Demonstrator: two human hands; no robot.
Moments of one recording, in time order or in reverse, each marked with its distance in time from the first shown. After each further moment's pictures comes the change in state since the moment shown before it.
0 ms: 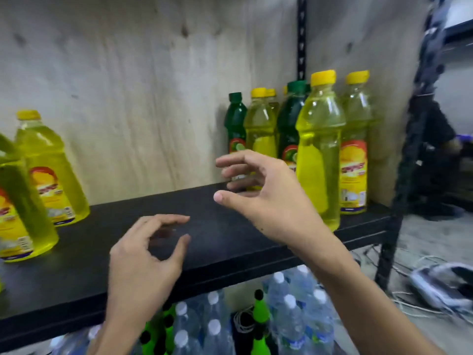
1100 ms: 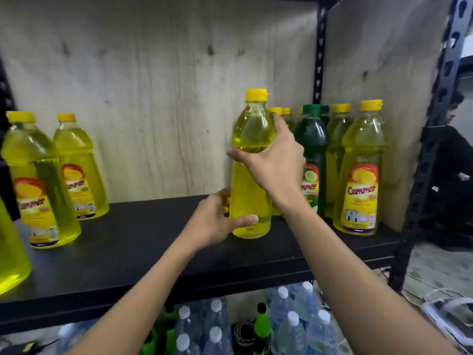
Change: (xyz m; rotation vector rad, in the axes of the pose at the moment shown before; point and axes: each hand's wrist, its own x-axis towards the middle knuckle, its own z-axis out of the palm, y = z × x) left_hand 0.079 0.008 0.071 -0.253 -0.508 -0.186; right_hand 0.080 0.001 0.007 -0.375 0.524 0.000
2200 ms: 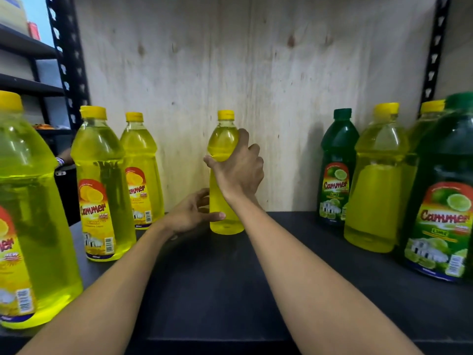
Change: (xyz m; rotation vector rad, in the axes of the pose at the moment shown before) left_hand 0.056 -0.176 -0.161 -0.257 0.039 -0.205; right_hand 0.000 -0.043 0.264 0.022 -0.120 -0.021
